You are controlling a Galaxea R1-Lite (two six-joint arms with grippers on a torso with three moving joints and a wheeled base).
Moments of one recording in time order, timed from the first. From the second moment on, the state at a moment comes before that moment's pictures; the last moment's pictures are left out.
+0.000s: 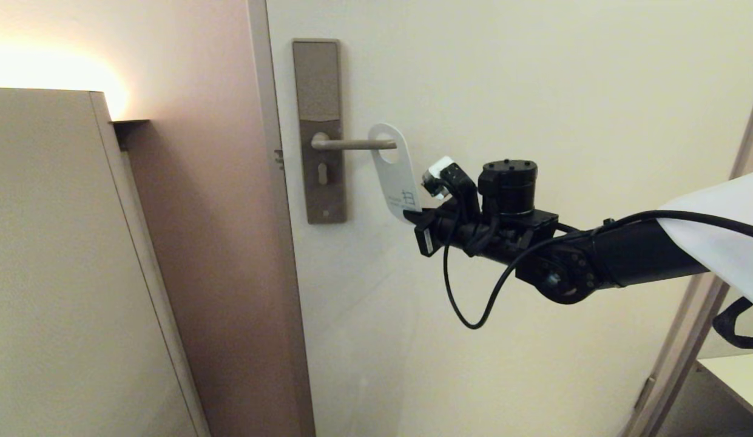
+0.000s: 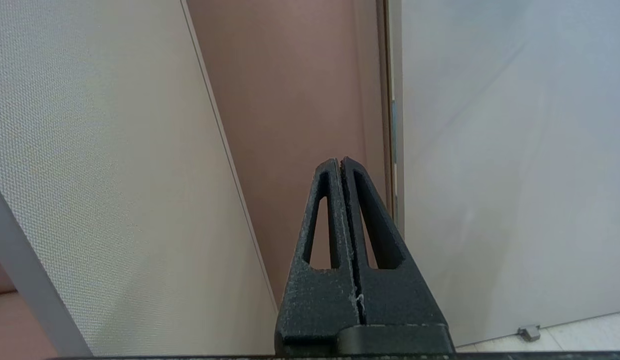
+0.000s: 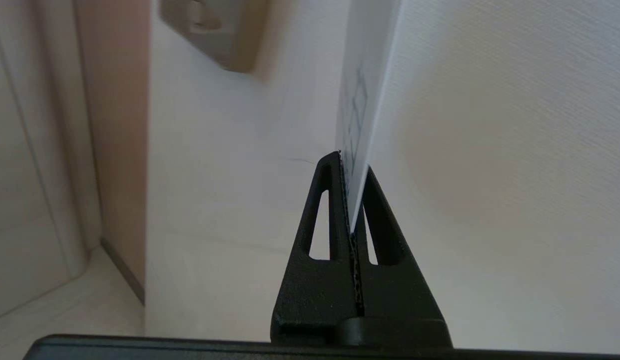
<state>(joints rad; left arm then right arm) 0.00 0.00 0.00 0.03 -0.03 0.11 0.51 2.13 -1.28 -0.64 0.17 -0.24</state>
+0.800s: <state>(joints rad) 0.00 0.00 0.00 0.03 -0.03 0.11 0.62 2.15 -1.27 -0.69 0.15 -0.30</state>
